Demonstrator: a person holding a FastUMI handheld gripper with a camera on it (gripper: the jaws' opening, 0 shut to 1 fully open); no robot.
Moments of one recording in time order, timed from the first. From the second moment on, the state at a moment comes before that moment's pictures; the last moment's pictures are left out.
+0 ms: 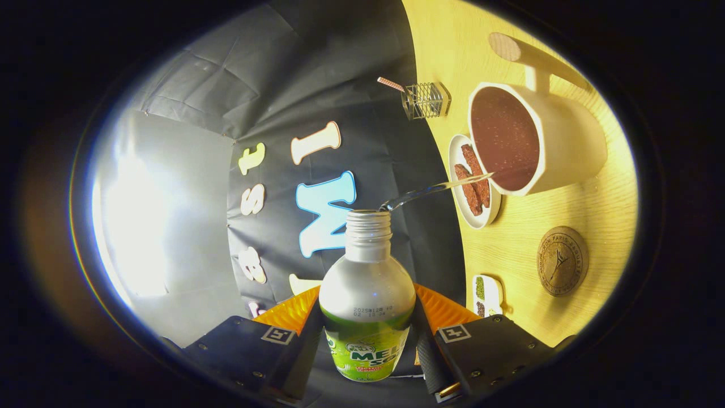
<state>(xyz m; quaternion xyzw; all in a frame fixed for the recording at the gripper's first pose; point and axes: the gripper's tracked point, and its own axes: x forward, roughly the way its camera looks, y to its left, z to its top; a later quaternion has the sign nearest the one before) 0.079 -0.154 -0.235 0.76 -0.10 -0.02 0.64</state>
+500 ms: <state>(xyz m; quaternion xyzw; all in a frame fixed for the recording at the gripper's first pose) 0.078 -0.168 -0.231 0.78 -0.13 -0.01 0.61</state>
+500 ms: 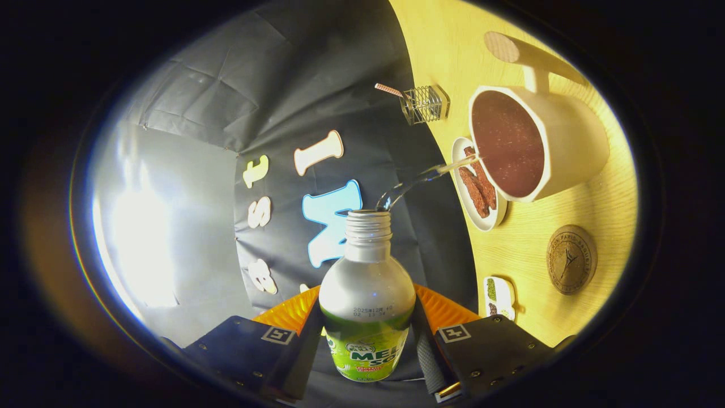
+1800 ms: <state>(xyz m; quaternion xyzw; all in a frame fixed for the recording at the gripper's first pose) 0.077 -0.174 -0.227 0.84 -0.16 -0.02 0.52</state>
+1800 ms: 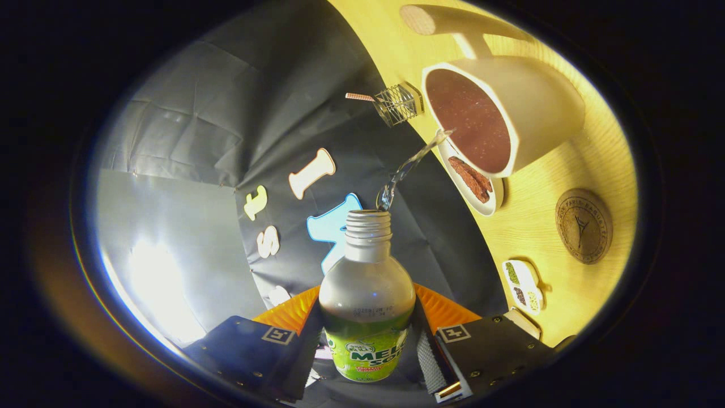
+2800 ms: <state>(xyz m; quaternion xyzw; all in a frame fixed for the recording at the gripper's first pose) 0.076 -0.177 -0.210 0.88 -0.20 -0.03 0.43</state>
